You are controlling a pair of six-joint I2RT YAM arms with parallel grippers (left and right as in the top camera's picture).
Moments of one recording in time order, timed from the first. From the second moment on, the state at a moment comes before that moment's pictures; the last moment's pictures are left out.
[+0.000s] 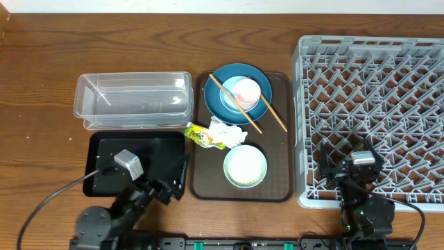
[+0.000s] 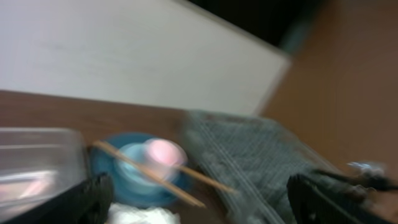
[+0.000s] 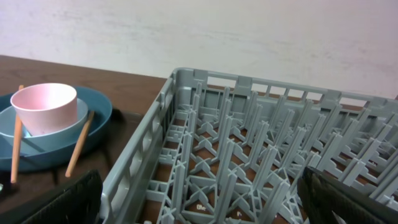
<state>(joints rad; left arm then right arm) -0.11 0.16 0.44 -0.27 0.53 -0.45 0.06 0.01 0.01 -0.07 -0.01 -0.09</state>
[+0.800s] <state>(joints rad) -0.11 0.96 0.95 -0.40 1.14 -0.52 0.06 0.01 0.01 -0.07 -0.01 -0.09</state>
